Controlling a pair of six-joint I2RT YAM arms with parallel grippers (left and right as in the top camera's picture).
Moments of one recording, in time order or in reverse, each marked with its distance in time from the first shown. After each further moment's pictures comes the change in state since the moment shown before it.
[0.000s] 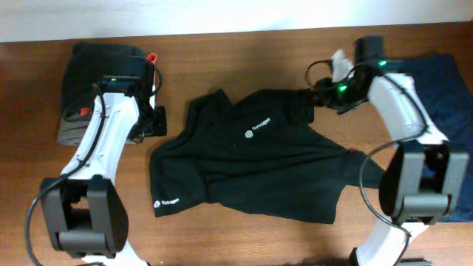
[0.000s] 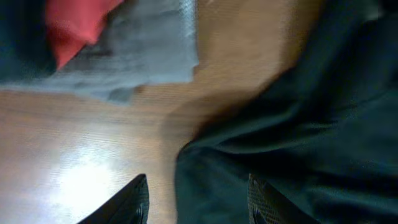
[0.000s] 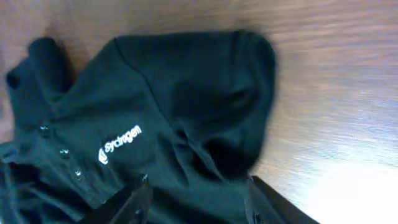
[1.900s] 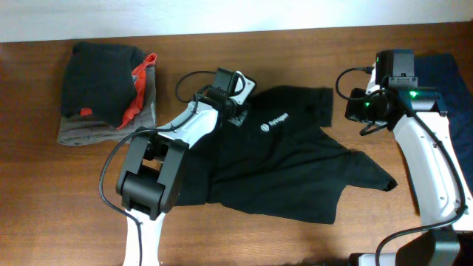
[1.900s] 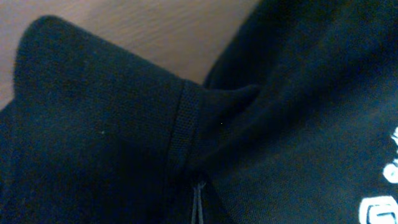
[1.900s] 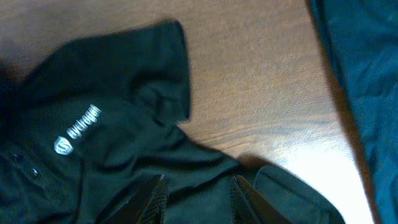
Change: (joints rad) left arm -0.346 0.390 0.014 0.821 0.177 0.253; right arm -0.028 -0.428 -0.151 -0.149 0.443 0.185
